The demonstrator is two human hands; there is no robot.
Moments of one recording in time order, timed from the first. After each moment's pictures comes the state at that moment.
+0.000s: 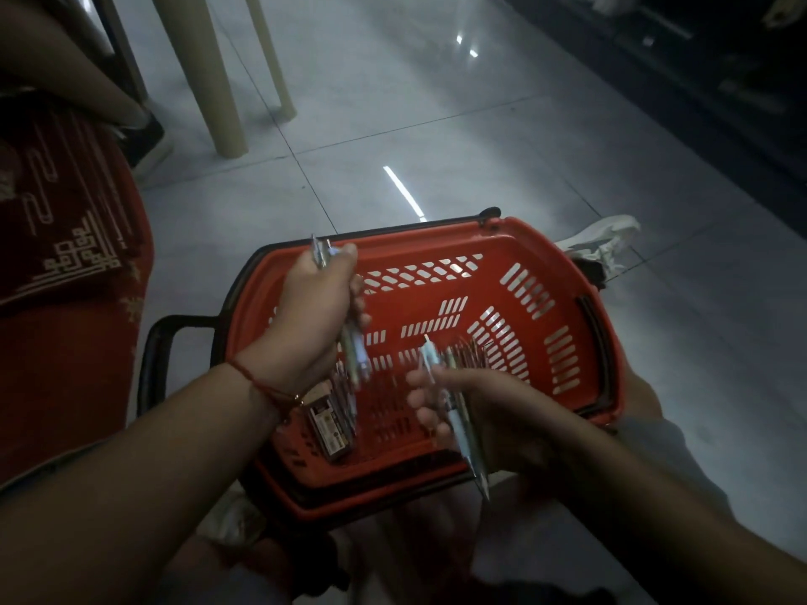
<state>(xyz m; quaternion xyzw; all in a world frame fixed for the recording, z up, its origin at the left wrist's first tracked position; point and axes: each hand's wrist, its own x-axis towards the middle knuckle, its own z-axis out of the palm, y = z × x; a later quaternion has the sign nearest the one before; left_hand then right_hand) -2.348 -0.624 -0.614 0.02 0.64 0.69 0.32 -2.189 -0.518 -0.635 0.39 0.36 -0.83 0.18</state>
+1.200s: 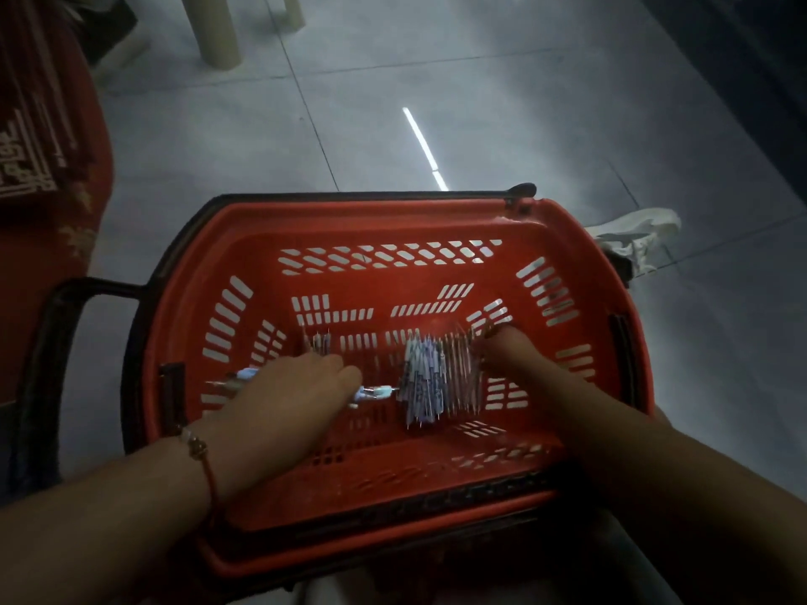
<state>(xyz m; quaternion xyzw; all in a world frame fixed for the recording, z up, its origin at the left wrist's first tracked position) -2.331 -0.645 -0.703 0.54 0.81 0.02 0.22 -2.238 -0.363 -0.818 0.54 0.72 -0.36 0.23</state>
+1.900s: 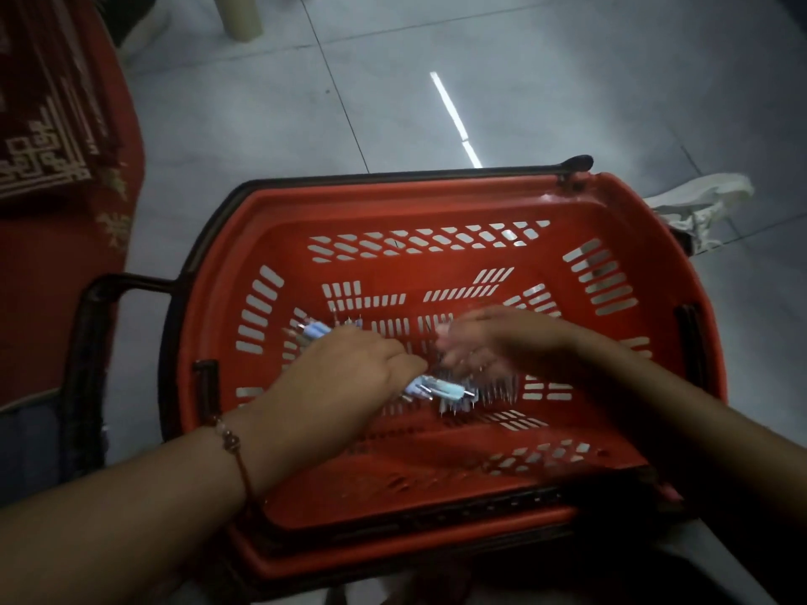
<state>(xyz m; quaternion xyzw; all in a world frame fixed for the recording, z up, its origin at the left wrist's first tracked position) -2.346 -0.638 -0.708 0.63 0.75 0.13 0.12 -2.270 -0.413 -0.733 0.32 0.60 -0.63 0.38</state>
